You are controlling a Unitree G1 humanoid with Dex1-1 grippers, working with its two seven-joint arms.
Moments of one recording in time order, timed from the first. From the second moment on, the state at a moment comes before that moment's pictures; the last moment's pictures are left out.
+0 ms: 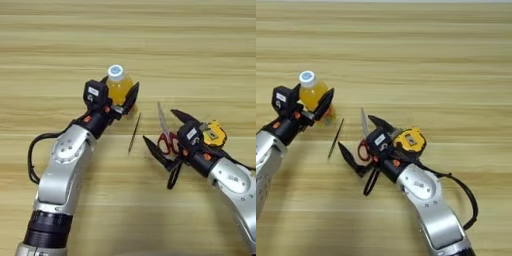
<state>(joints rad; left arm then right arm) -0.10 0.09 -0.09 -0.19 -0.20 0.14 -0.34 0.08 -0.22 0.32 -0.25 0.01 0.04 0.43</state>
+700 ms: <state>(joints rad) 0.01 0.05 -0.29 -0.24 -0.20 0.17 -0.37 0.09 -0.21 0.33 -0.26 -0.01 0.03 0.41</state>
